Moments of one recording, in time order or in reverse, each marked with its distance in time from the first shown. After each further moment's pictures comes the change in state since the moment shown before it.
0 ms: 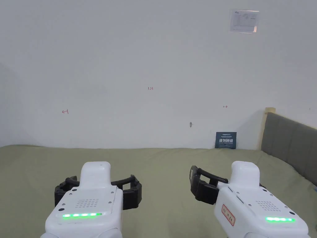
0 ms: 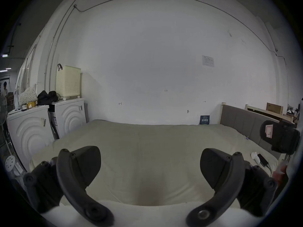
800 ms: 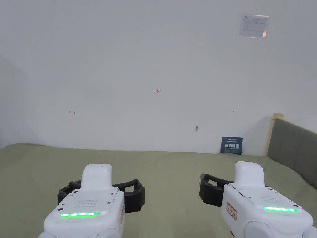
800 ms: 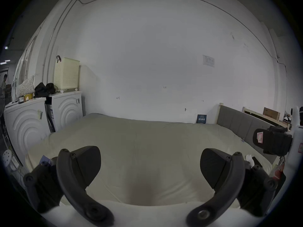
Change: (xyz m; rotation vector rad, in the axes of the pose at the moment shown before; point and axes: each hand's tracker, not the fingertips) left arm -0.011 0.003 -0.006 -0.051 -0.032 0.056; right arm -0.004 0.016 -0.013 -0.134 -0.116 0.063
